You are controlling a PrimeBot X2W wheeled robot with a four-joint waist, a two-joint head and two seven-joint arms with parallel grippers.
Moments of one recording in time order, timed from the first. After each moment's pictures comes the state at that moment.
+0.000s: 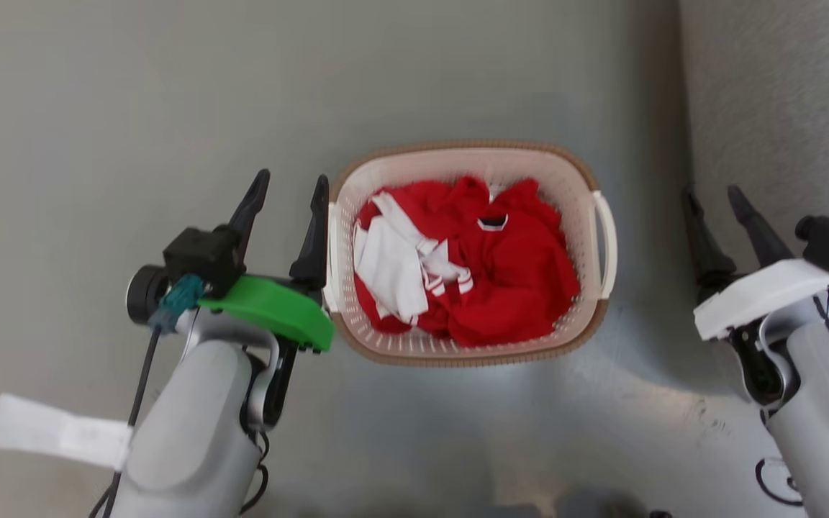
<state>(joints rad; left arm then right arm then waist) -0.45 0.04 -0.44 0.33 -0.44 0.02 -0.25 -0.36 -0.26 0.25 0.51 0.52 0.12 -0.25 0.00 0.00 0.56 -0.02</state>
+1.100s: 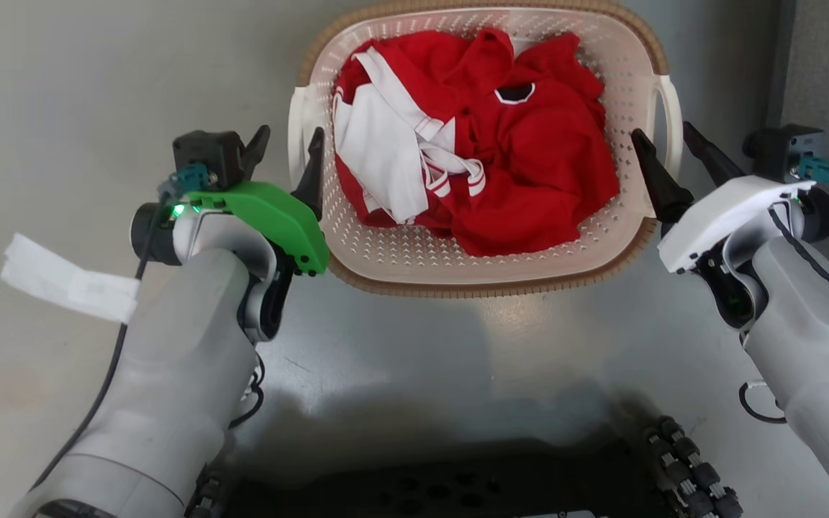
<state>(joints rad) -0.80 0.03 -0.65 0.77 -0.73 0.03 -0.20 -0.67 -0.29 0.54 0.77 0.64 0.12 -0.24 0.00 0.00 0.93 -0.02</state>
